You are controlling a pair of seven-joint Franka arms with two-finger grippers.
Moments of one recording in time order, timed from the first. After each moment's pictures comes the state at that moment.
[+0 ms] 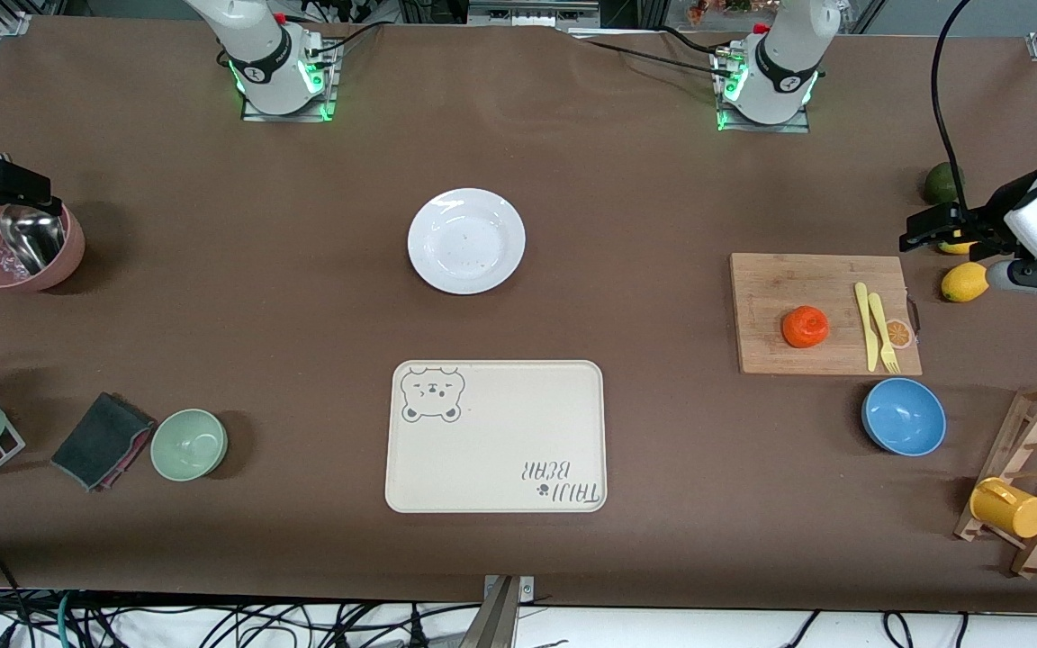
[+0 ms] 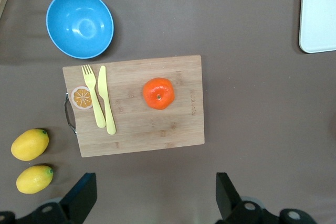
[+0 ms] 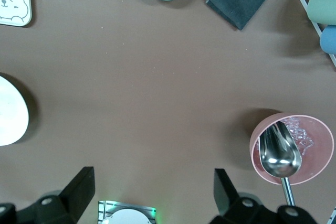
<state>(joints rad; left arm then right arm) 0.05 0.09 0.00 -1.63 -0.07 1.56 0.14 -0.05 0.08 -0.07 -1.54 -0.01 1.46 -0.25</state>
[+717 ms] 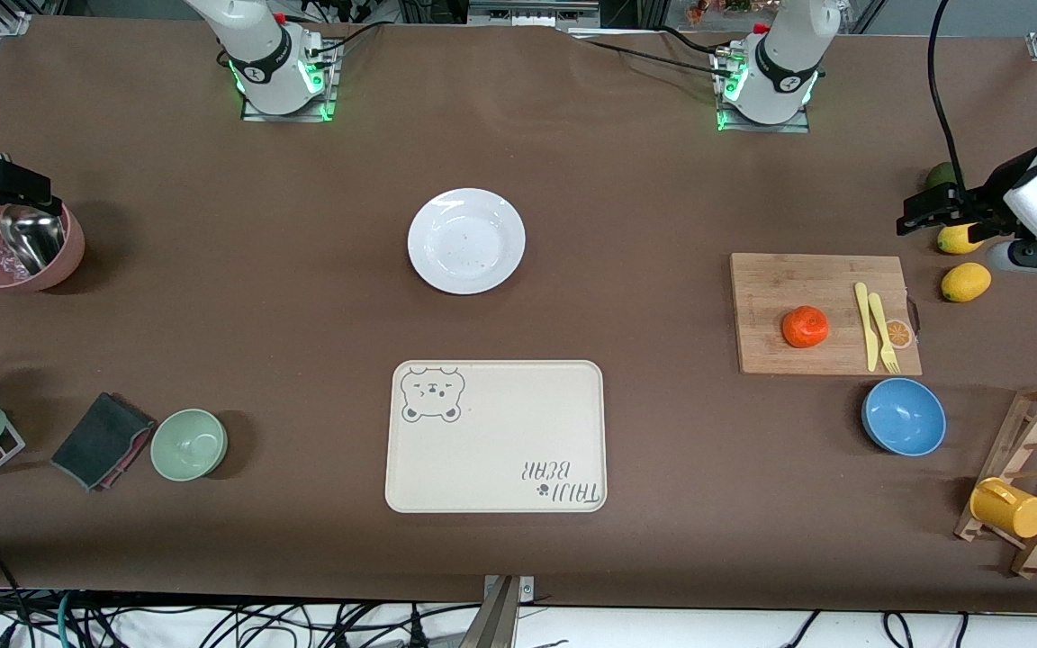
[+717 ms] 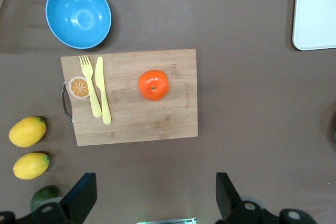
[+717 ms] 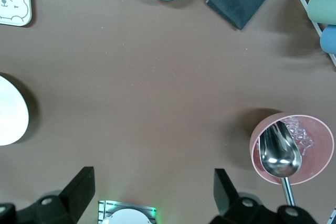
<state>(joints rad) 0.05 0.06 -0.02 -1.62 -0.07 1.51 0.09 -0.05 0.08 -0.07 -1.54 -0.01 1.46 -0.25</state>
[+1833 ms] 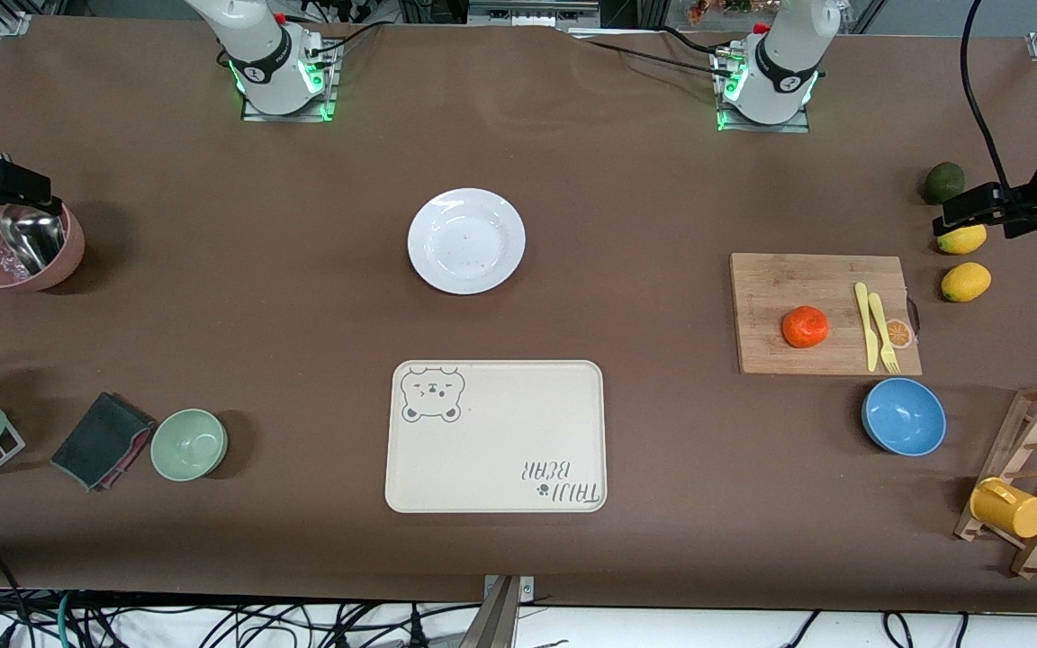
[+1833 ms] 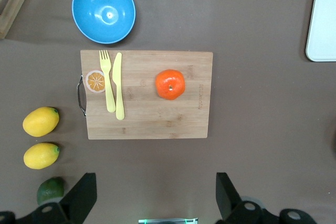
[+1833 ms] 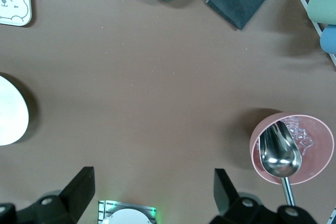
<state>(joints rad) 0.09 0.06 0.01 -1.61 -0.07 1.49 0.09 -0.05 0.08 -0.07 -1.54 -0.01 1.46 -0.25</state>
